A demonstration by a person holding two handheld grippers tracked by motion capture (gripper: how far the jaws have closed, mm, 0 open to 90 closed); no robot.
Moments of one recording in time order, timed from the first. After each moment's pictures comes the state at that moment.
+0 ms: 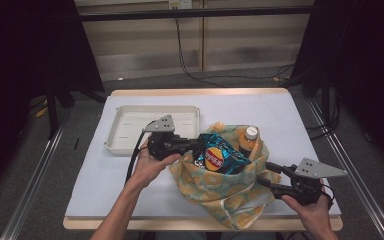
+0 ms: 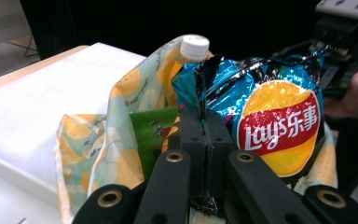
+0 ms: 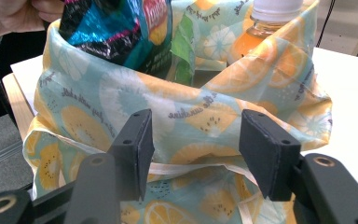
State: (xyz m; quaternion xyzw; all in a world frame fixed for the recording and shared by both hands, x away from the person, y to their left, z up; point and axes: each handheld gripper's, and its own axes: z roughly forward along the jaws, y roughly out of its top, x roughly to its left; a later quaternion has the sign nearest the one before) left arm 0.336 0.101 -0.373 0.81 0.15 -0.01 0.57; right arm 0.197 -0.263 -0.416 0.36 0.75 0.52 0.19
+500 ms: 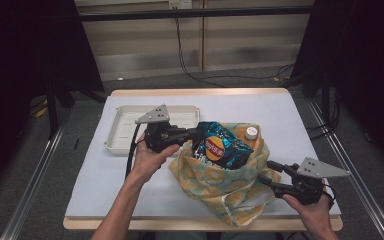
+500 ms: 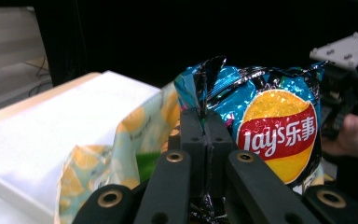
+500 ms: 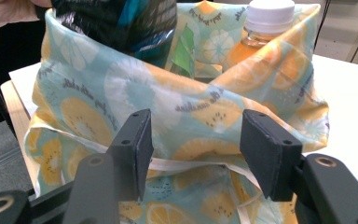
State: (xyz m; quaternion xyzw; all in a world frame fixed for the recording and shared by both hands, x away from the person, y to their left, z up) left arm 0.339 0.102 -0.343 0.77 0.17 0.01 0.61; right arm 0.196 -0.265 -0.413 0.36 0.74 0.53 0.20
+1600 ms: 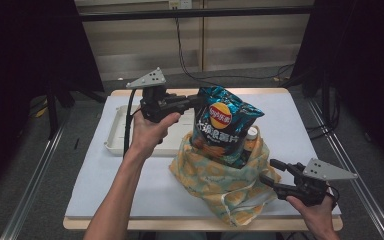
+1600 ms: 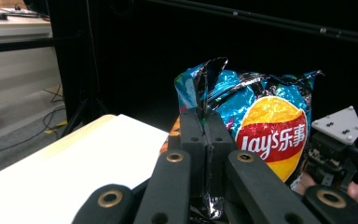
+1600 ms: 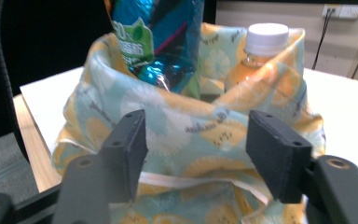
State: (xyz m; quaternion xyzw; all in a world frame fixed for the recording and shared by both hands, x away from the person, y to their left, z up) left arm 0.357 0.097 -0.267 0.75 0.17 0.03 0.64; right arm 0.191 -0.268 -0.408 0.36 0.72 0.56 0.21
